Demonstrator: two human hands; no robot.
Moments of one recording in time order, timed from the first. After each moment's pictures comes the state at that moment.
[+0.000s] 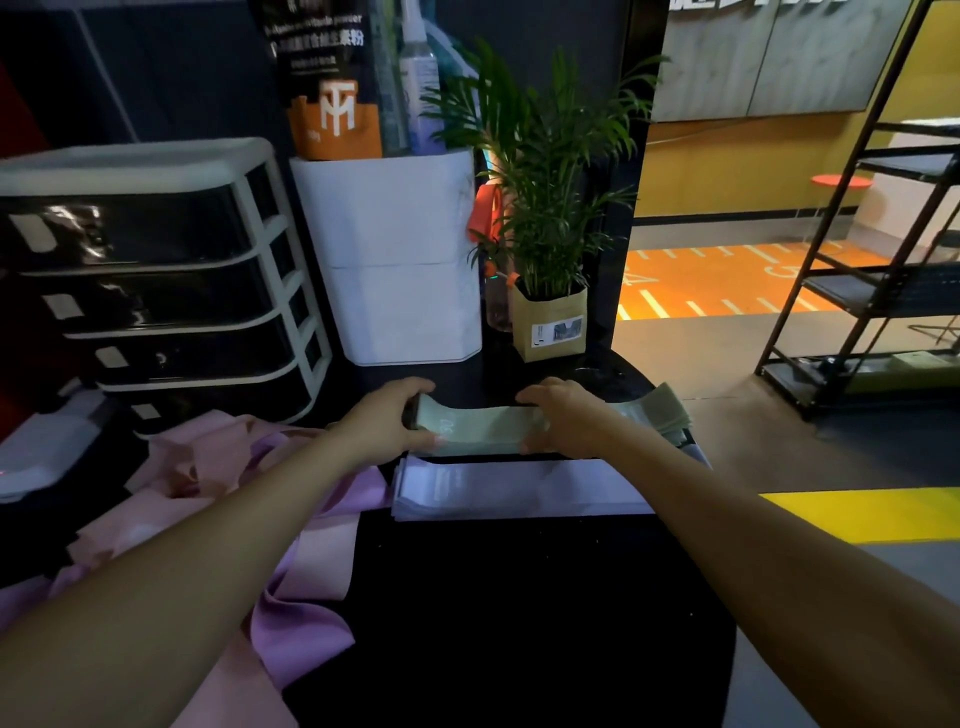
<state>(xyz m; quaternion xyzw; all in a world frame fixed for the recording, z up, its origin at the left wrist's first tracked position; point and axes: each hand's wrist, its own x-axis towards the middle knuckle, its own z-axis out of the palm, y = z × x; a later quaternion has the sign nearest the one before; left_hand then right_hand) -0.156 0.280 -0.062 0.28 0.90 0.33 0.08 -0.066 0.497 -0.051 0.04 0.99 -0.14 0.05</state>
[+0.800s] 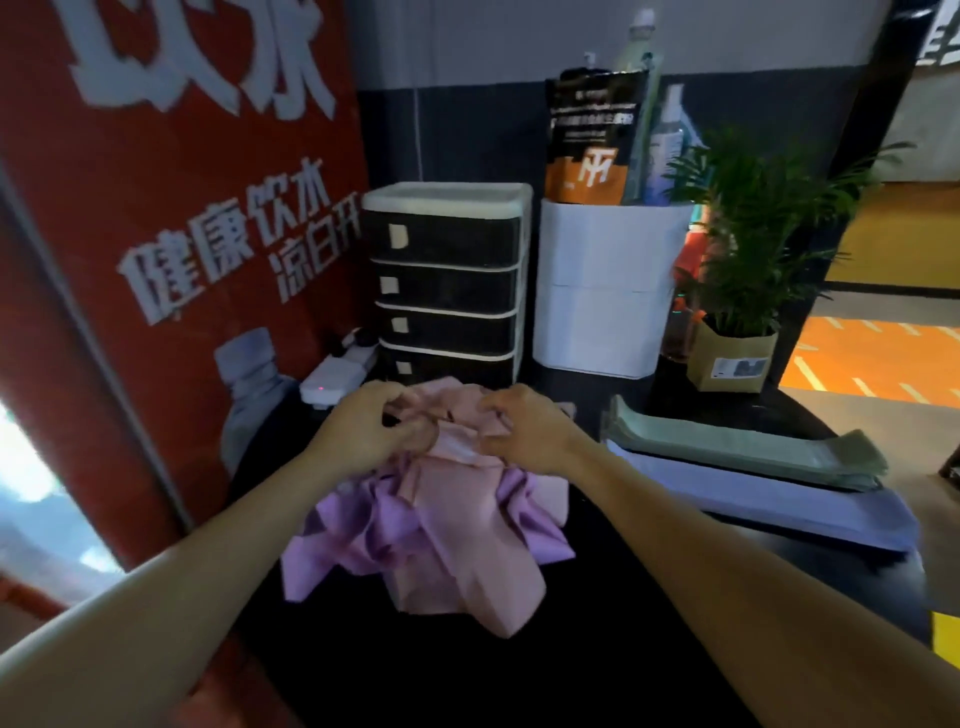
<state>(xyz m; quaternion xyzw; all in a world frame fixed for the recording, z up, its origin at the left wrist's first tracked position) -0.061 0.041 -0.010 0.16 0.93 0.32 -0.10 -0.052 0.251 -0.012 -0.16 0.95 -0.27 -0.03</state>
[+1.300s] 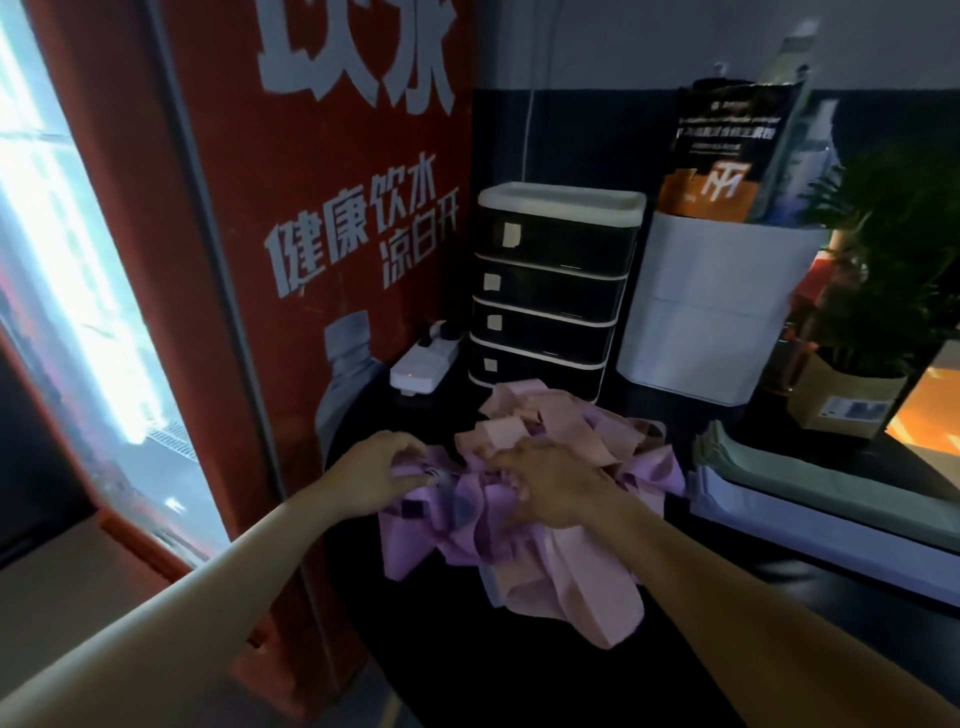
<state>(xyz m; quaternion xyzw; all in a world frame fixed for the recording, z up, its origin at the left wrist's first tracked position) -0.034 -0.057 -0.053 0.10 0.94 0.33 -0.02 -0.045 0.171 -0.036 -0.25 0.96 -0.08 0.09</state>
